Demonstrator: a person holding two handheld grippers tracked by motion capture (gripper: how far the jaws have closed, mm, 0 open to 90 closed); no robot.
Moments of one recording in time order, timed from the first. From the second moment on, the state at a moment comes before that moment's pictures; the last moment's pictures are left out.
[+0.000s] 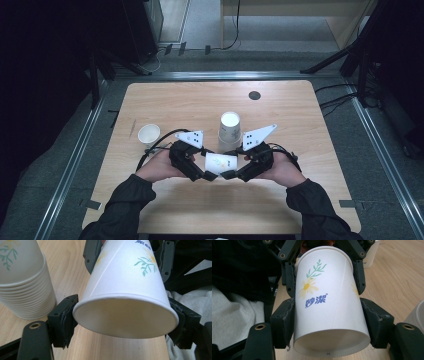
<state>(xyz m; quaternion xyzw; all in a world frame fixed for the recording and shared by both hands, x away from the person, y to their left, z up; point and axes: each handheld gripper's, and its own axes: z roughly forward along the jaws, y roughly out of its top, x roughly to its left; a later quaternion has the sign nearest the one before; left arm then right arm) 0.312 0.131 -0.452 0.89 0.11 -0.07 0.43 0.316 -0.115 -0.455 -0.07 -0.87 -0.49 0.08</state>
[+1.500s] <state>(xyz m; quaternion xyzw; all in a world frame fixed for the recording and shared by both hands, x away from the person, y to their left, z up) 0.313 0.106 -0.429 0.96 0.08 -0.03 0.25 0.310 -0.105 -0.470 -0.08 -0.89 -0.45 0.05</state>
